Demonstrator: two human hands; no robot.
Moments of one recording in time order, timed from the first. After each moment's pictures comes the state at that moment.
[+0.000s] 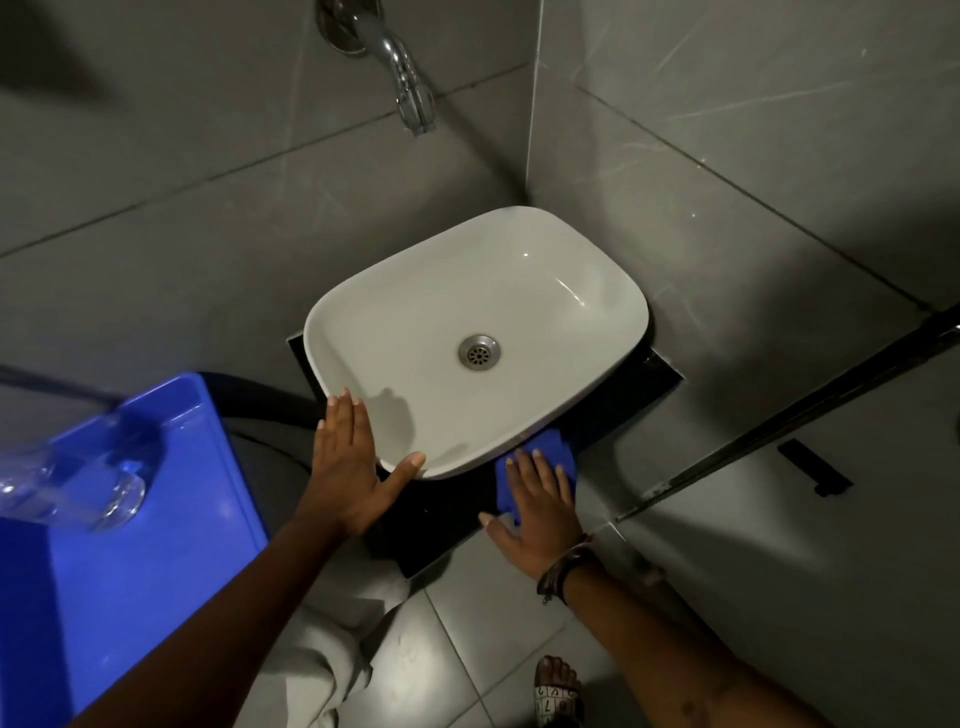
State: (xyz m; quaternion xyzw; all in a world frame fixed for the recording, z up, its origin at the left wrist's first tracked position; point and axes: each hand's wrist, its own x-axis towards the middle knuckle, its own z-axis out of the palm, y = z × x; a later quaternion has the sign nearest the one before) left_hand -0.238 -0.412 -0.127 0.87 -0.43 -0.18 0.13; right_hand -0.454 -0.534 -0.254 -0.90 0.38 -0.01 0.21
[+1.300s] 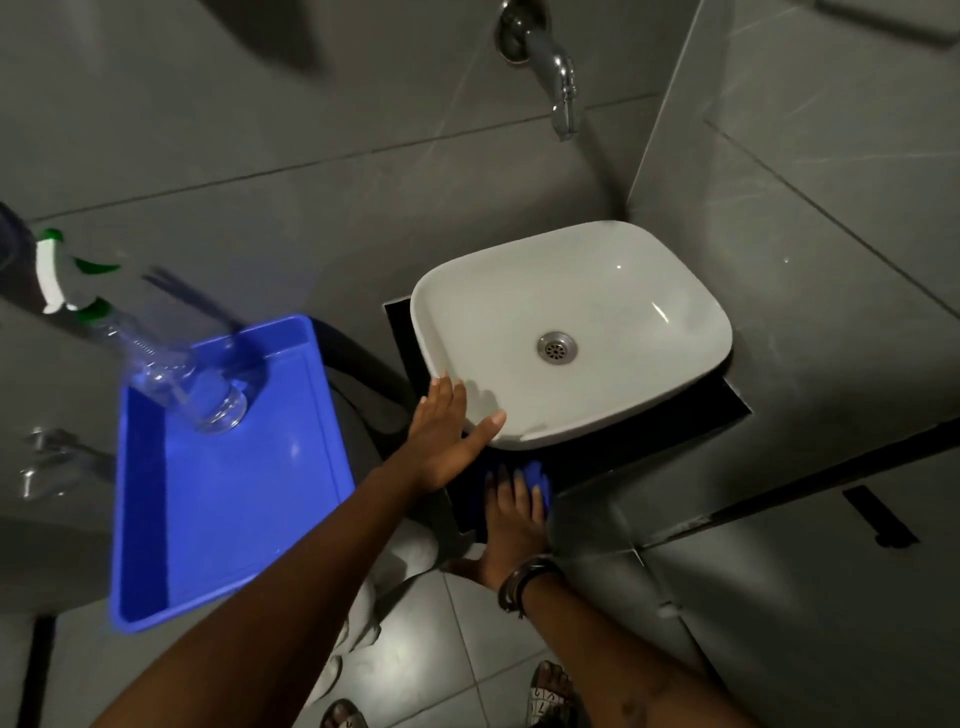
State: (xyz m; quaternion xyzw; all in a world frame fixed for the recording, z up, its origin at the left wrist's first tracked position) left_hand -0.248 -0.395 -0.120 0.85 -0.37 -0.31 0.20; right_hand -0.403 -0.430 -0.235 -0.93 0.30 0.13 0.16
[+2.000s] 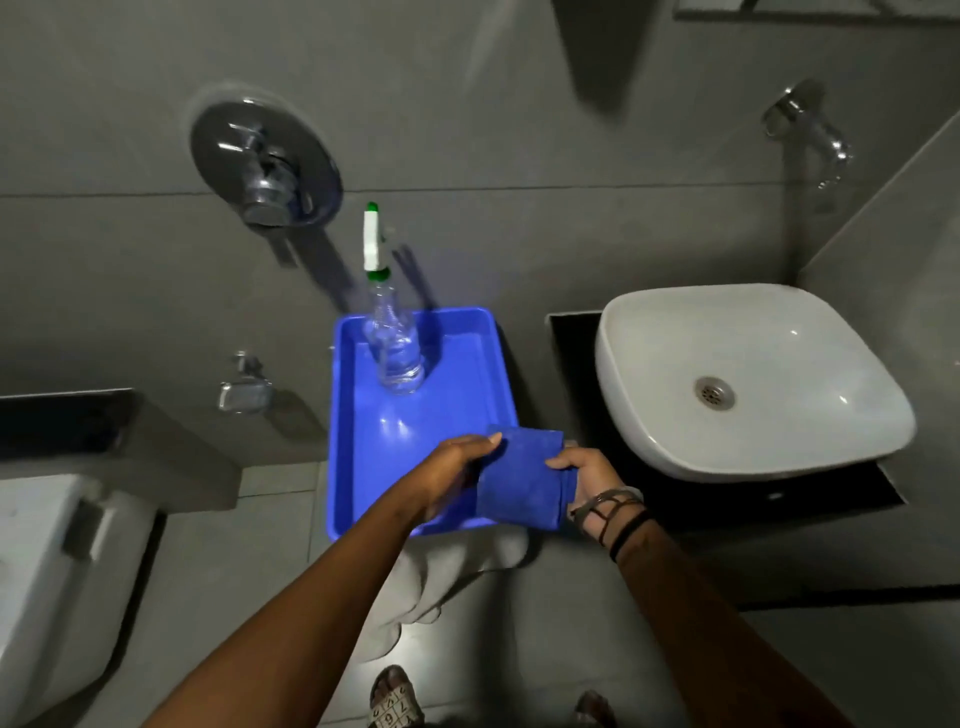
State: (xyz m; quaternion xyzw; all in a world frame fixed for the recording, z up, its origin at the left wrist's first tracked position) left_hand -0.163 -0.175 -0.110 0.63 -0.02 -0.49 0.61; right_hand -0.266 -0.339 -0.104 -0.39 0.38 0.05 0.84
